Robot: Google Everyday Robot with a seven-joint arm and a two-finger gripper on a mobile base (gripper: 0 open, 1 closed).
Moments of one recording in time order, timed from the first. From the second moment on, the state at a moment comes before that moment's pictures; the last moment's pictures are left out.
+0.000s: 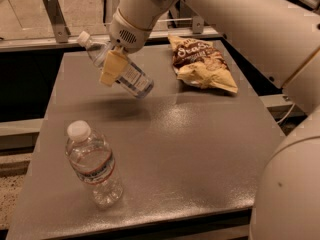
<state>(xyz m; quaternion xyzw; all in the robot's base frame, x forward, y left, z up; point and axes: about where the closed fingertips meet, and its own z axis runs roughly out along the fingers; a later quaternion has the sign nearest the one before) 0.593 0.101 0.920 -0.64 0.72 0.17 0.22</state>
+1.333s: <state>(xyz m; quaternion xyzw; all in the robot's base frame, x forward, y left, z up) 0.570 0.140 0.859 -0.72 0.65 0.16 0.19</state>
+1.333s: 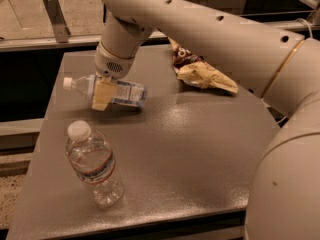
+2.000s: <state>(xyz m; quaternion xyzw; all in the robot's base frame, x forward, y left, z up) 0.572 0.144 0.856 -0.72 0.65 0.15 0.20</state>
